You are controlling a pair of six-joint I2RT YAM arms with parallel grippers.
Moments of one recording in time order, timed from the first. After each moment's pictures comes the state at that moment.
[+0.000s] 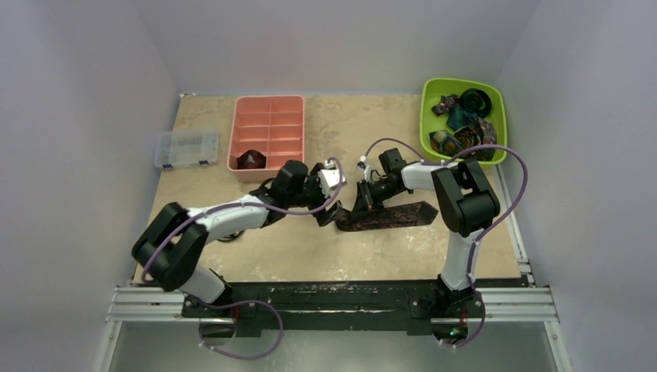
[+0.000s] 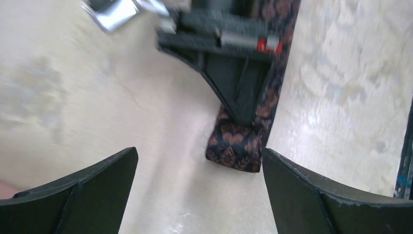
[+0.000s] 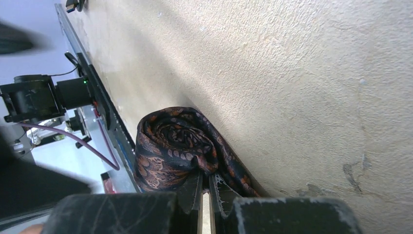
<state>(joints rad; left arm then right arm) -0.70 1.58 0.80 0.16 0.41 0.26 0.36 1.95 1.04 -0.37 -0.88 0.15</state>
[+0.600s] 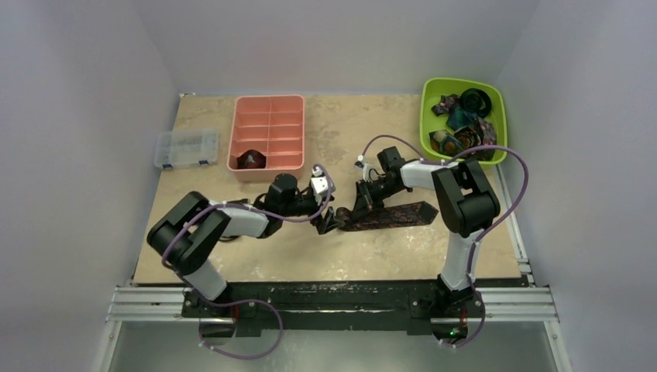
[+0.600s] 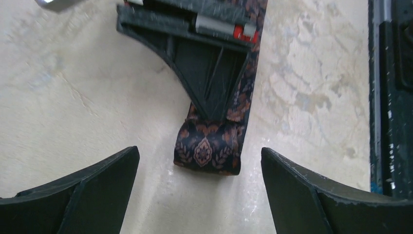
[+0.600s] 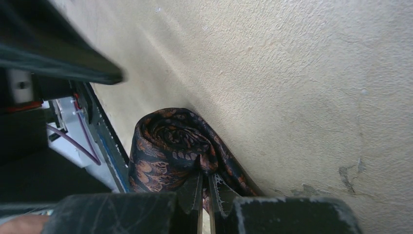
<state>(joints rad) -0.64 1.60 0.58 0.66 0.58 0.06 0.36 1.95 1.07 -0.43 -0.83 0.05</state>
